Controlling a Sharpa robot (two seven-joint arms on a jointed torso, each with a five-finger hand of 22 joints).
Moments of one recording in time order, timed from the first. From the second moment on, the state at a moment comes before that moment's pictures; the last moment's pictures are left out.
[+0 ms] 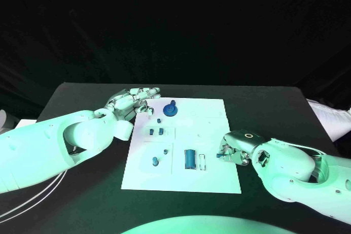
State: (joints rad) left arm 1.16 -0.88 -0.03 1.59 0.13 -0.17 0.29; left_hand 1.37 -0.12 0.37 0.06 0.13 1.04 0.18 0.10 0.07 1.10 0.11 0.20 0.07 1.28 0.02 1.18 0.70 0.17 1.30 0.12 0.56 0.80; right arm 0.91 -1.08 0.02 1.95 -1.78 -0.16 -0.57; right_hand 1.53 0.06 0.02 0.22 0.20 1.13 0.07 0.11 0.25 1.37 -0.01 0.63 0.96 1.47 -0.08 1.42 1.31 0.08 1.44 0.02 1.33 1.22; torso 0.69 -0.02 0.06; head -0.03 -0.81
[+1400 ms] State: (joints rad) left arm 1.16 -0.88 -0.03 1.59 0.12 -0.17 0.29; left_hand 1.37 -0.12 0.37 0.05 0.13 1.04 0.18 0.10 0.07 1.09 0.11 0.21 0.07 1.28 0.02 1.18 0.69 0.17 1.30 0.12 0.56 0.80; right arm 0.91 -1.02 0.01 1.94 -1.28 -0.37 -0.59; right_hand 1.22 -0.13 0.25 0.26 0.31 1.20 0.05 0.11 0.29 1.43 -0.03 0.74 1.05 1.47 -0.09 1.45 1.31 0.08 1.45 0.02 1.36 1.26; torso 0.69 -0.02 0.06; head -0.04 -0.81
